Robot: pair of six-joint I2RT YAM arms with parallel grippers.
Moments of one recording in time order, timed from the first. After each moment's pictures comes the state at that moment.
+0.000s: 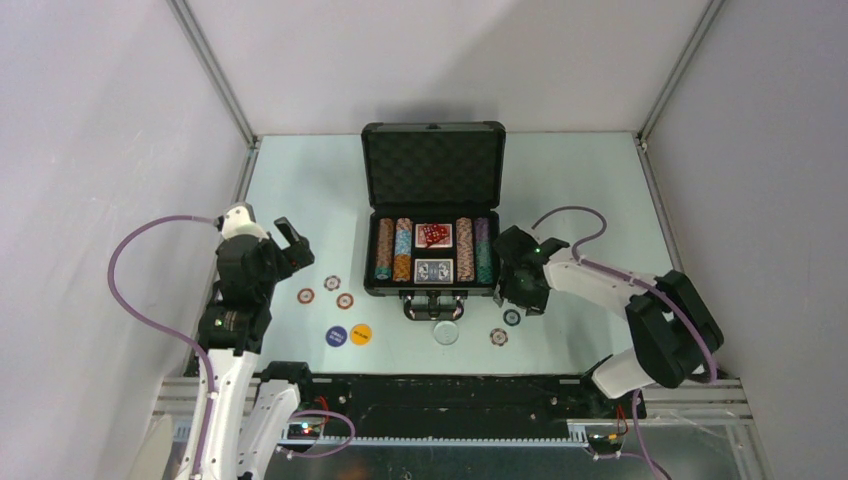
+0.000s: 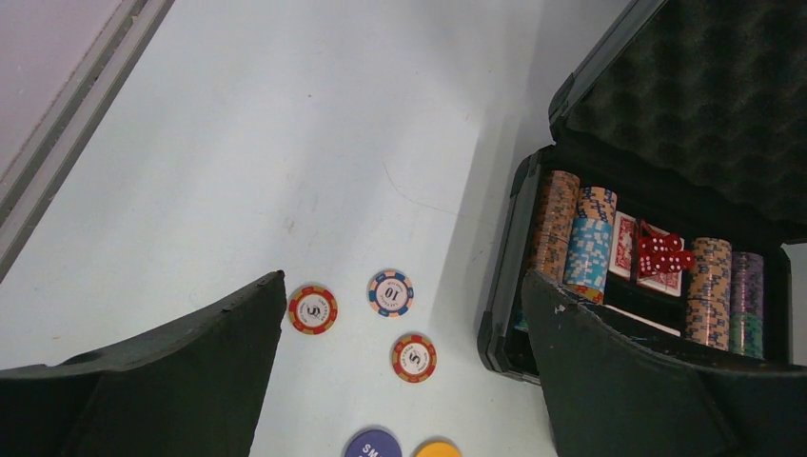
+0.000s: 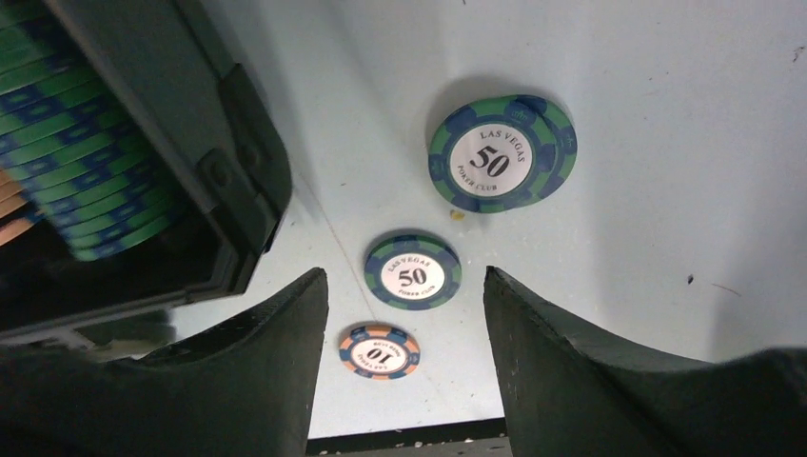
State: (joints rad) left arm -0.03 0.61 0.77 -0.61 -0.18 -0.38; right arm 0.63 1.46 0.86 -0.73 0.15 0.93
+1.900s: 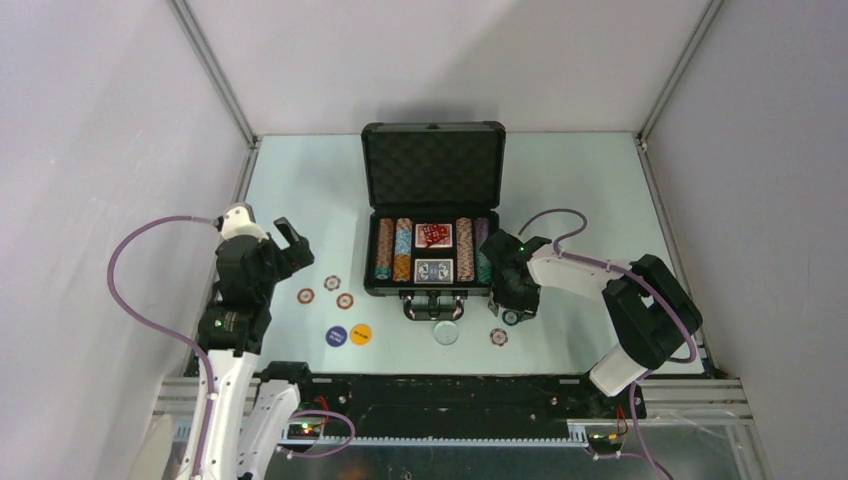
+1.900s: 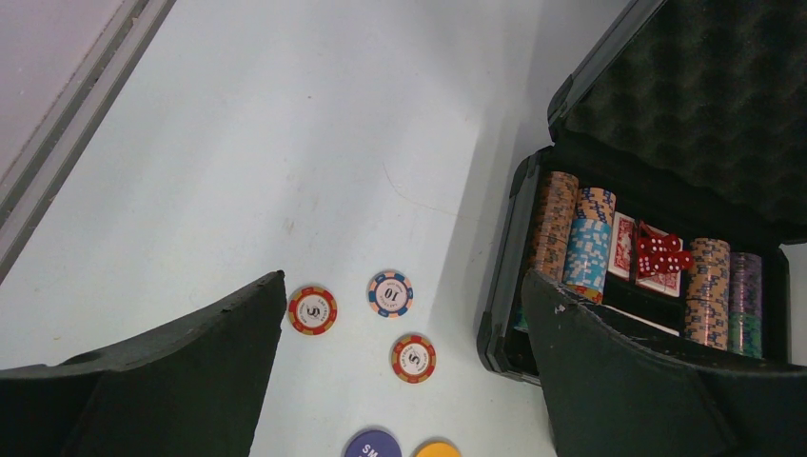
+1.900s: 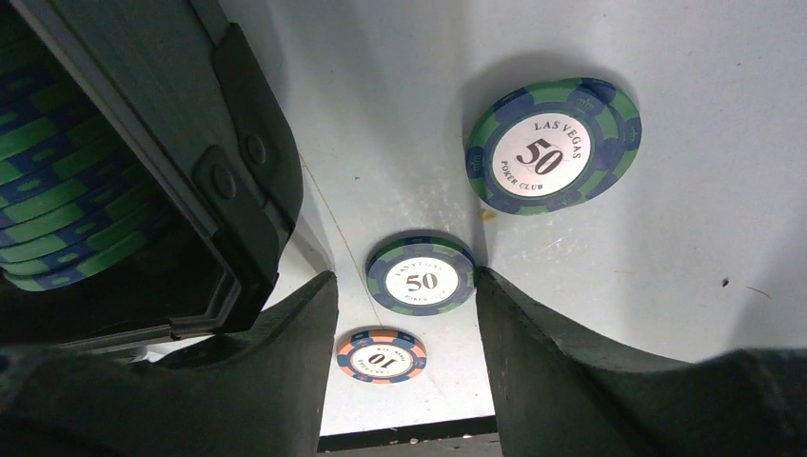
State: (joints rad) left arm -0.03 0.60 0.77 -0.61 -0.18 -0.38; right arm 0.67 1.61 0.90 -0.75 0.13 0.91
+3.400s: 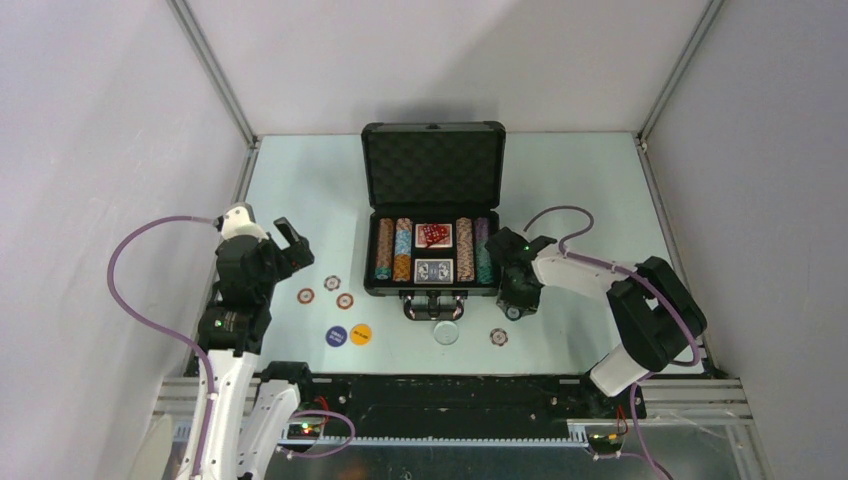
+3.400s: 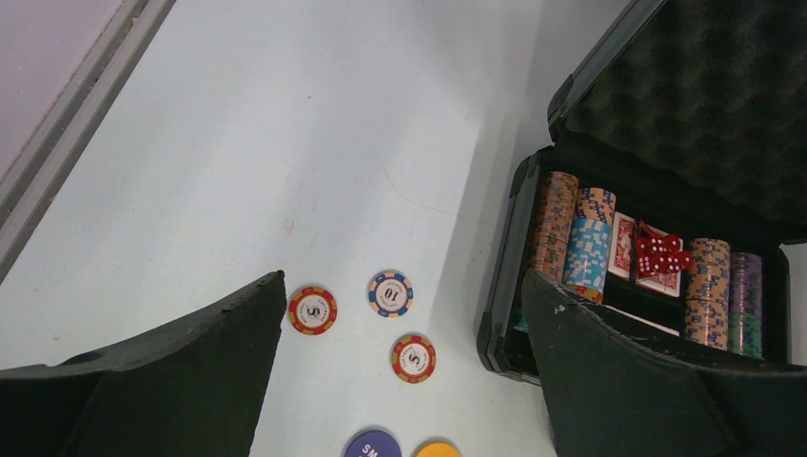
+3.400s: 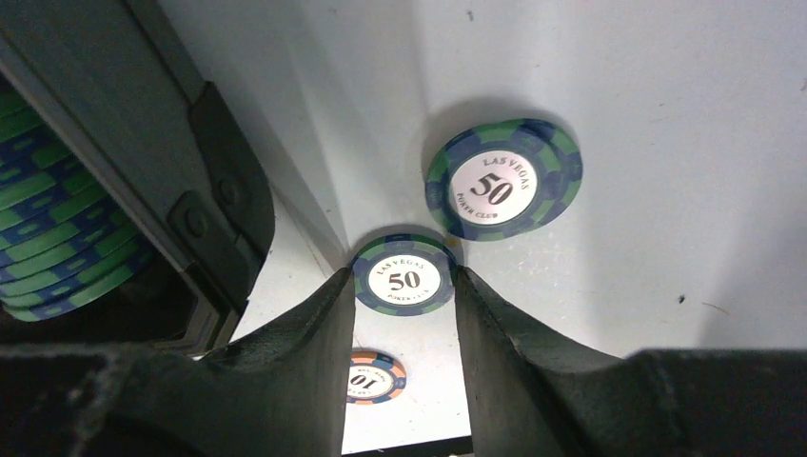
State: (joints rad) left arm -0.03 0.60 0.77 -0.61 -0.18 -0.38; right arm 0.64 1.58 0.89 -0.73 0.17 0.89
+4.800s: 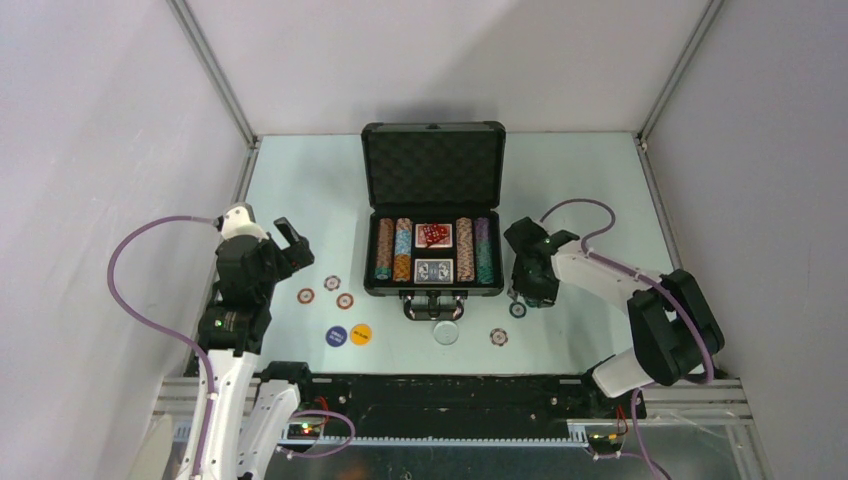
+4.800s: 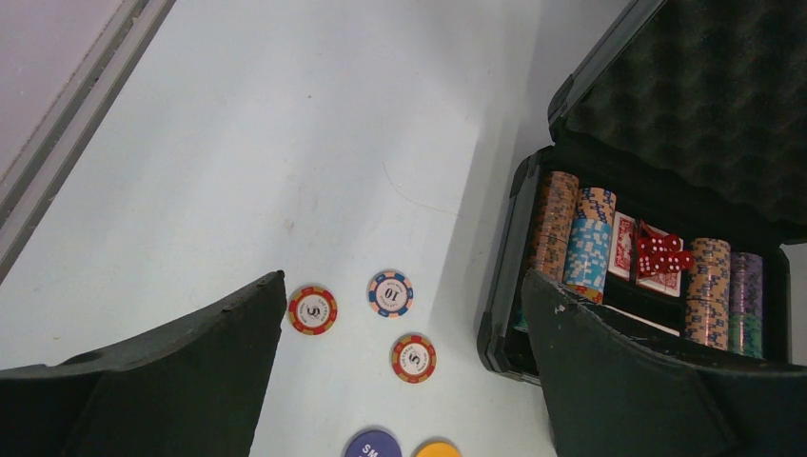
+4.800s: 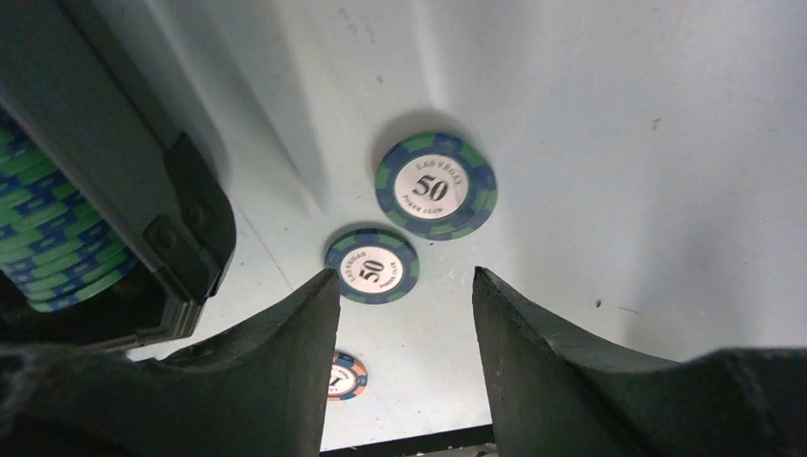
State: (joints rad) left arm -0.03 0.60 0.77 -0.61 -0.18 -0.38; right arm 0.52 1.48 0.88 -0.77 0.19 0.80
